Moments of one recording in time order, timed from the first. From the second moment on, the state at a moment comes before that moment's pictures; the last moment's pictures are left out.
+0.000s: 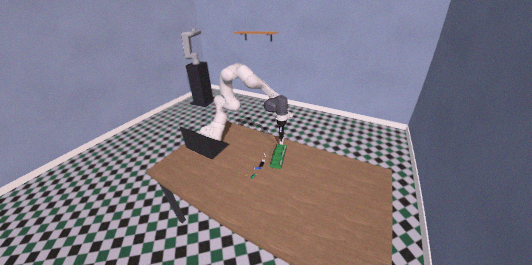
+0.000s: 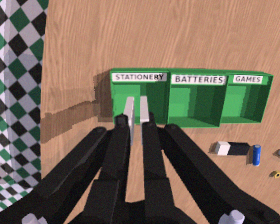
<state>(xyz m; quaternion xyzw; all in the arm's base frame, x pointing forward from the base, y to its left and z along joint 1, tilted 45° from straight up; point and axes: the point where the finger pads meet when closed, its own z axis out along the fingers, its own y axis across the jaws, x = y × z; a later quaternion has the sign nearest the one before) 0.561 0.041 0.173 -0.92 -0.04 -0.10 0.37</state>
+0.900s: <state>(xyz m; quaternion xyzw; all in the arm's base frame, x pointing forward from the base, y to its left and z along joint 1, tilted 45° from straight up) 0.548 -0.038 0.251 -0.92 -0.04 -0.10 0.37</state>
